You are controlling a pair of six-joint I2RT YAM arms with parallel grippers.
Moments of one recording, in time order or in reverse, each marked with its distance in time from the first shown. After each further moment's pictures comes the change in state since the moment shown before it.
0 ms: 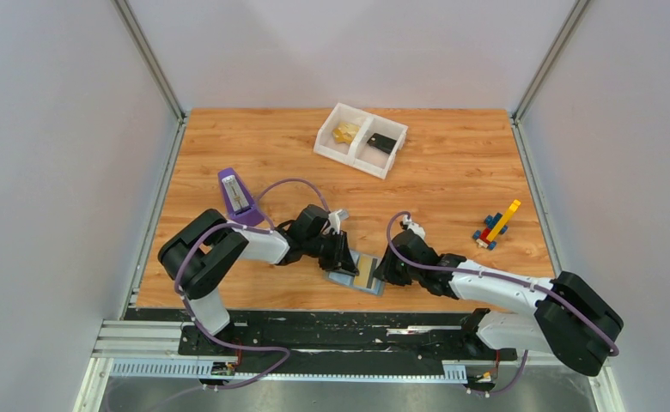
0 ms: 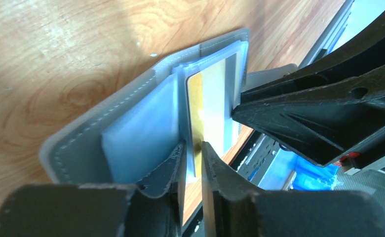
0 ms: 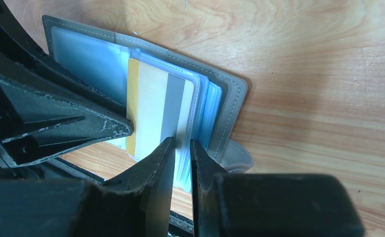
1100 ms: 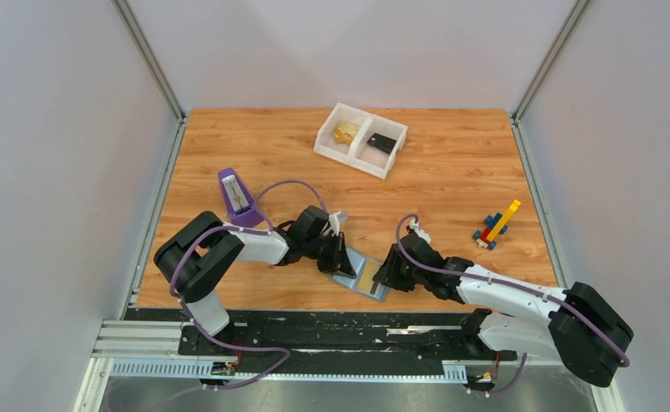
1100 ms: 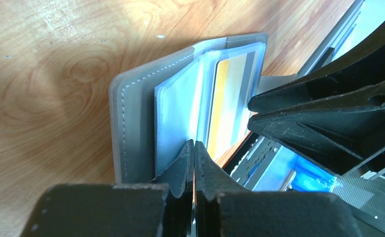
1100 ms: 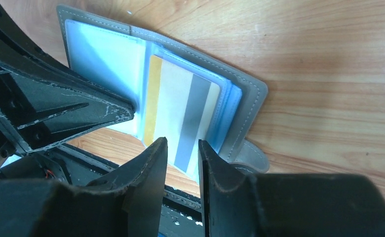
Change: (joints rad) left arm -0.005 -0.024 0.001 -0.076 -0.024 -0.005; right arm 0.009 -0.081 -0.021 -0.061 -0.039 0.108
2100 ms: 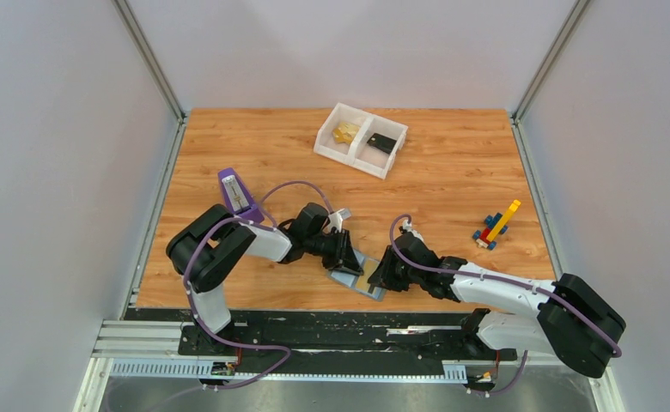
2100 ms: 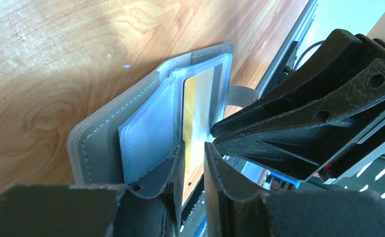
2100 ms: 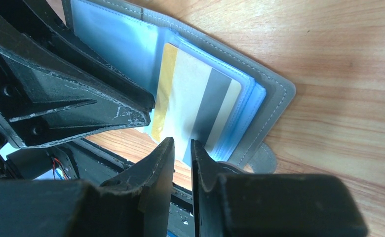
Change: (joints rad) left arm 0.031 0.086 0.008 0.166 0.145 -0.054; right arm 0.013 0.060 0.000 0.075 -0.053 0.005
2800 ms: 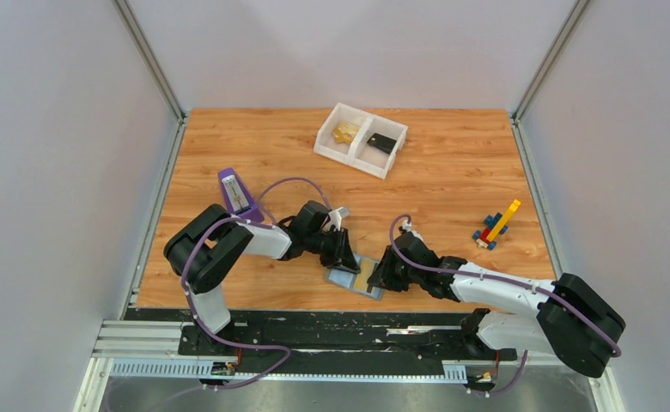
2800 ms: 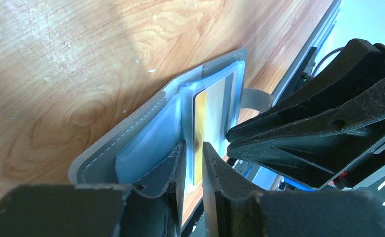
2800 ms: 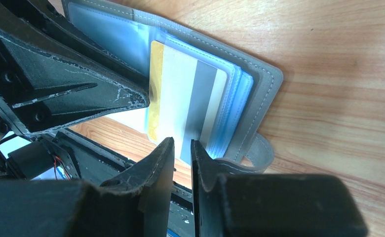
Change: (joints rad) left arm 0.008 -0.010 0.028 -0.092 -0.052 0.067; right arm 0.000 0.003 0.001 0.002 -0.011 0.001
